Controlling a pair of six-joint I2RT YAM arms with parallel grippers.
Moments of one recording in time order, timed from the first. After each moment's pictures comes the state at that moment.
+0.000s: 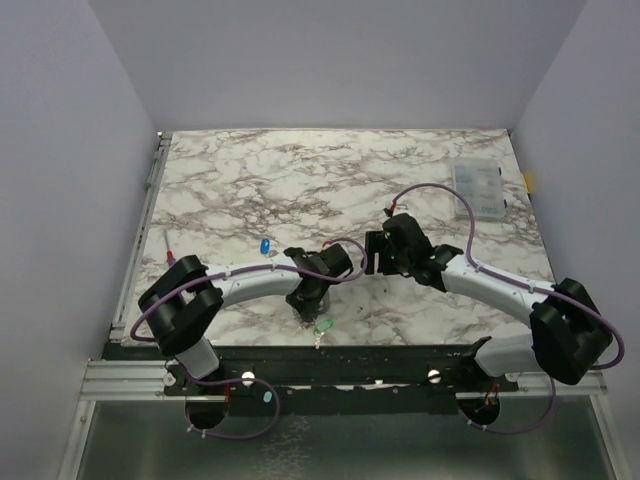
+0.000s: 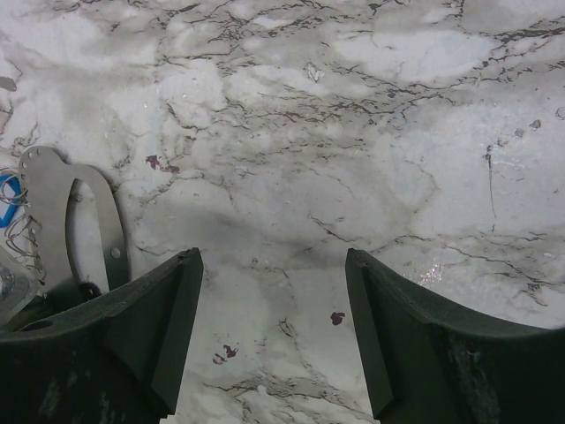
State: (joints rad) left arm -0.97 1.63 0.98 -0.75 -0.16 -0.41; right arm 0.68 1.35 0.75 -0.21 0.14 0.52
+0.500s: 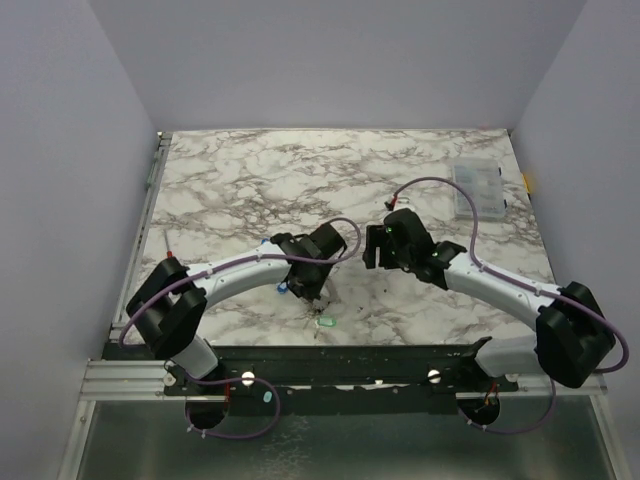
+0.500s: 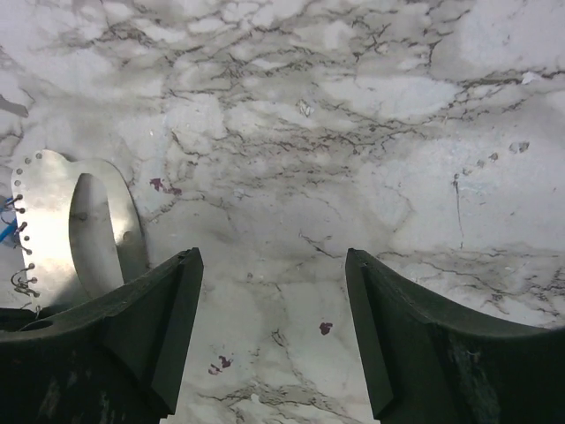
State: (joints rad) left arm -0.91 1.59 1.04 -0.74 -0.05 -0.40; right arm 0.68 1.34 0.78 -0.23 0.18 0.49
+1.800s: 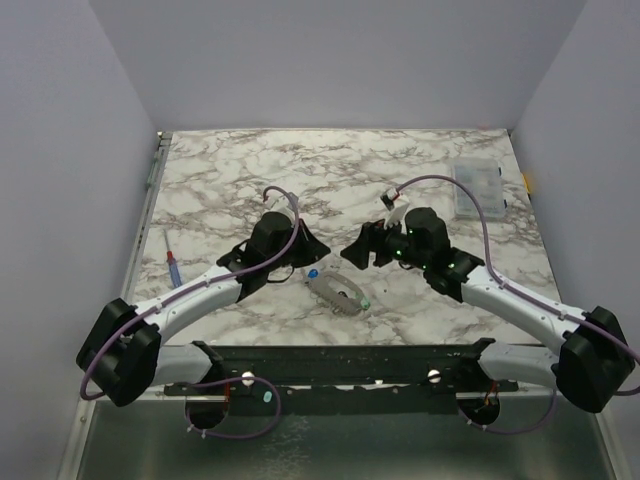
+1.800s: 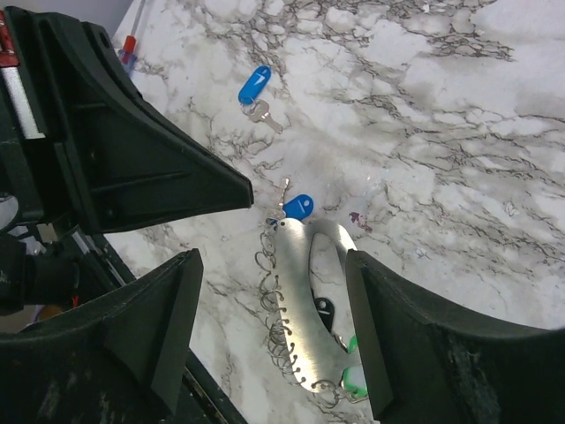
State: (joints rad) left arm -0.68 1.24 0.69 0.08 0.11 -0.85; right arm 0.68 1.16 0.72 0.06 -0.22 0.42
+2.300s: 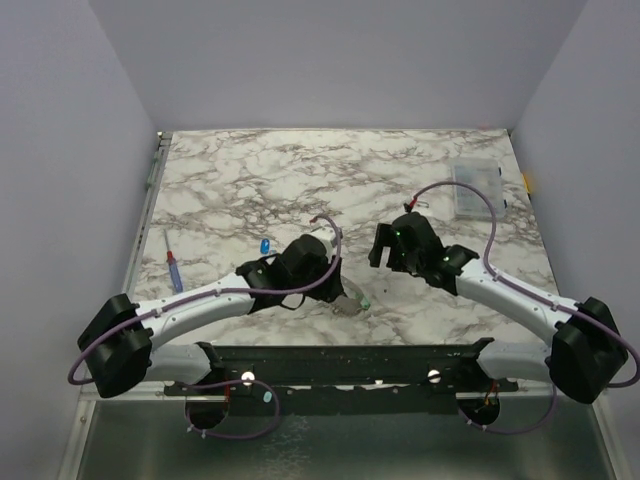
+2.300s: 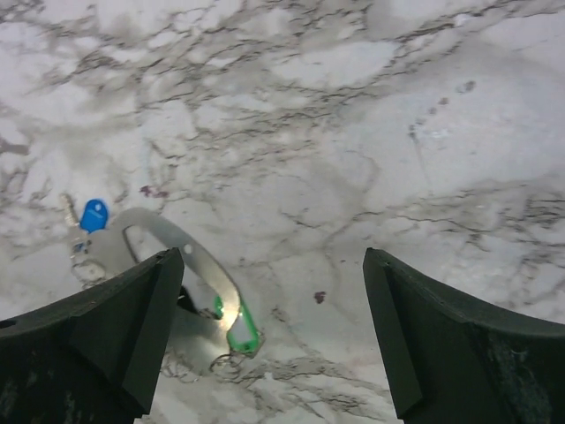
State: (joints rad) left arm -0.90 1.25 0.77 -0.21 0.01 -0.55; right arm 0.68 1.23 0.76 -0.32 0.24 0.65
